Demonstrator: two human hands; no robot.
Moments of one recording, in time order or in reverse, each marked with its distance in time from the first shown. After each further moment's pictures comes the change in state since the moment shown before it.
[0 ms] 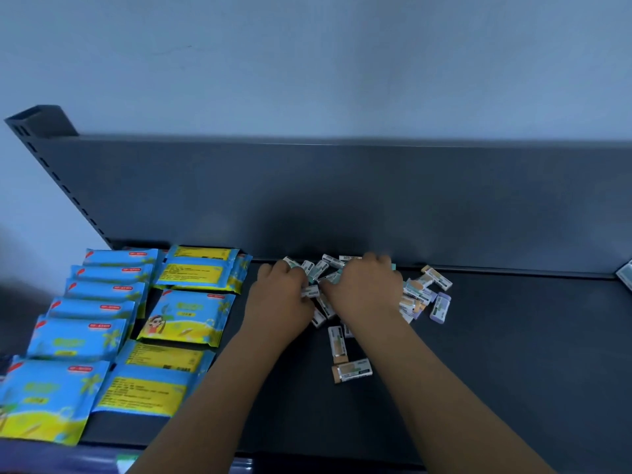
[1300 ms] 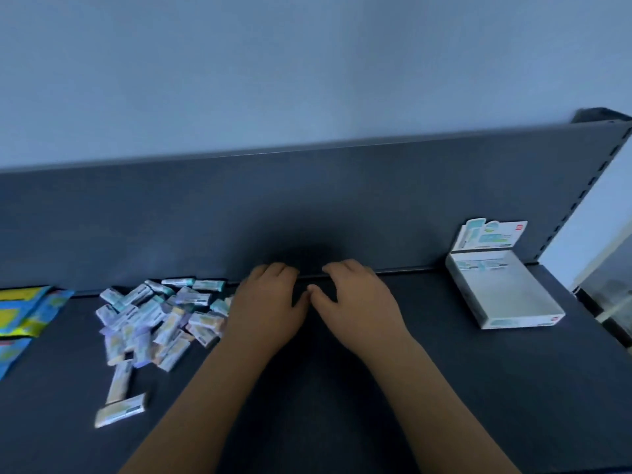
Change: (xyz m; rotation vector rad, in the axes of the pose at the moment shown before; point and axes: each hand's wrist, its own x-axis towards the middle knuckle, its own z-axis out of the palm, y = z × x) left_hand 0.028 0.282 0.091 0.037 0.030 0.236; right_hand -0.004 0.317 -0.021 0.453 0.222 -0.212
